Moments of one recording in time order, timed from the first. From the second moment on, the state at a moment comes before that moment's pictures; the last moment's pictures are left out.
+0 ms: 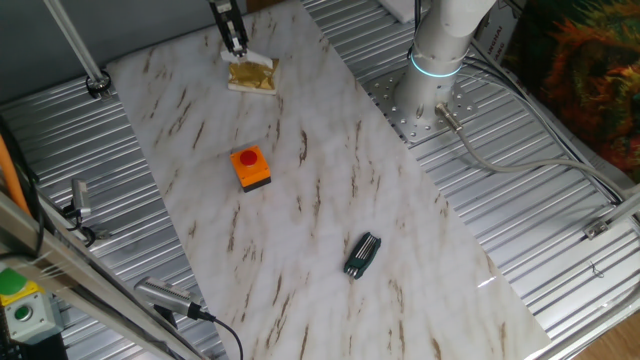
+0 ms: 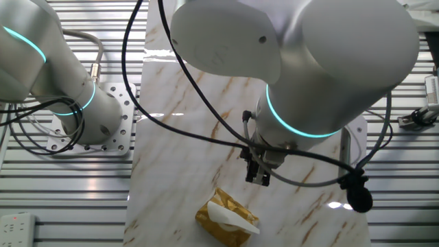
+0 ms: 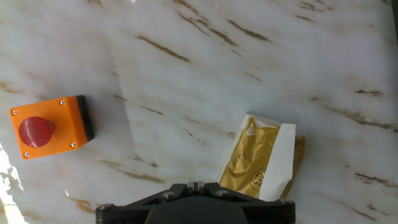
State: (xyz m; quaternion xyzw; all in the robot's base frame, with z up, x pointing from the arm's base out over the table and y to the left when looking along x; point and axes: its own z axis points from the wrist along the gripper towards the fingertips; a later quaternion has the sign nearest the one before) arm 0.430 -0.190 0.189 -0.10 -0.99 0.00 0.05
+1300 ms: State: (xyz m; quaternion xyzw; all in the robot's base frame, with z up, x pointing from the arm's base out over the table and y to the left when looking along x) arm 0.431 -0.243 0.162 -0.06 -1.00 -0.02 0.03
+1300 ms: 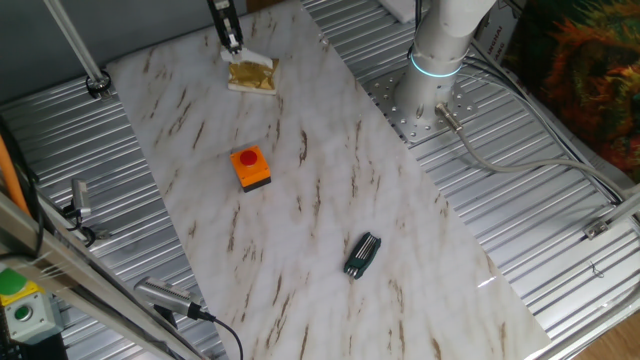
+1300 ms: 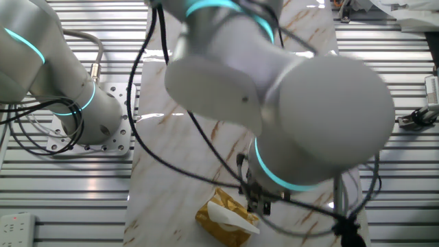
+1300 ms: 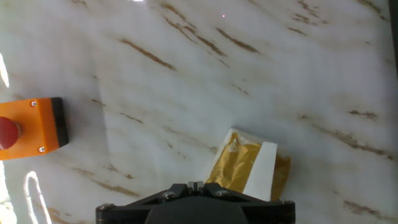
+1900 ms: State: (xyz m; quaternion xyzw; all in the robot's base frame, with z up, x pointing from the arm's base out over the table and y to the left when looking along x) arm 0.420 -0.250 0.155 -0.06 -1.00 -0.02 0.03
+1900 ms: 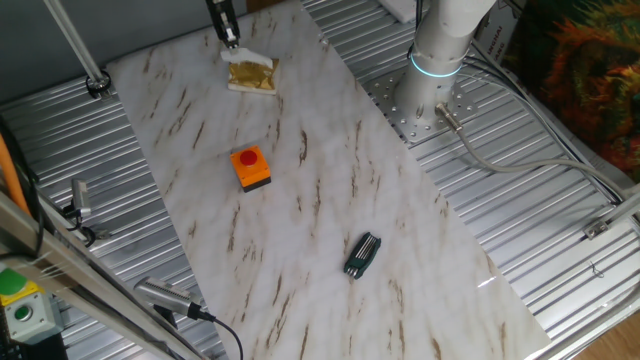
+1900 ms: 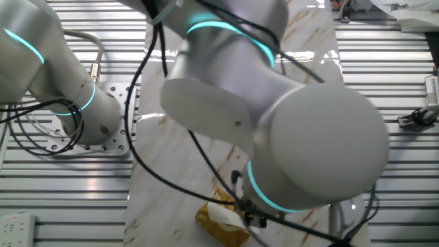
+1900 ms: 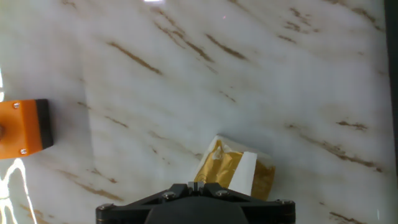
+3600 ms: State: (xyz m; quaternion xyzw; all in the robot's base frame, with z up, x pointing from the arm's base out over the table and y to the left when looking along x) arm 0.397 -0.286 0.138 -0.03 -1.00 -0.03 0.01
